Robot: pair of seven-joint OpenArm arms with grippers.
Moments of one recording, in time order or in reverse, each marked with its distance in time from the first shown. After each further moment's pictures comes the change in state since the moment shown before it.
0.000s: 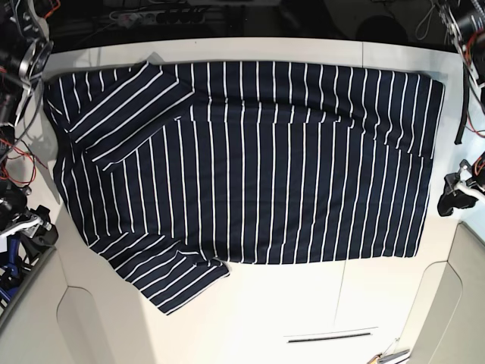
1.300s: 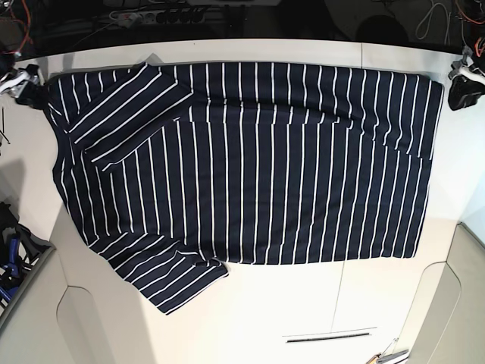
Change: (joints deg) left arm 39.2 13.1 -25.0 32.2 -13.4 -3.2 9.5; right arm -46.9 -5.8 23.9 42.3 20.6 1.1 -21.2
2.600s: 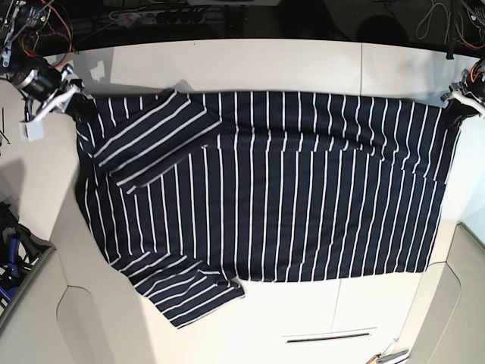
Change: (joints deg) left arm -5.4 -4.9 9.4 -6.3 1.7 1.9 -1.8; right arm 3.9 -5.9 -15.2 0.0 -3.5 0.0 0.4
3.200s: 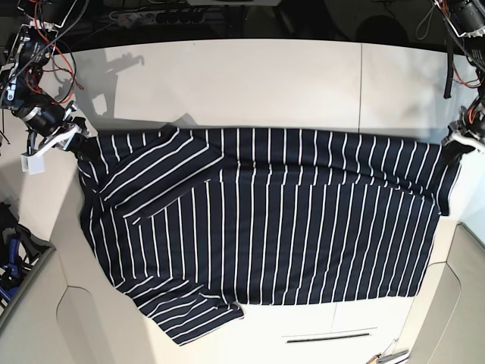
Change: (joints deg) left arm -15.0 0.1 1.1 -11.3 5.0 1.9 -1.6; right arm 12.0 -2.2 -0.1 -7.0 -2.1 0.0 1.6
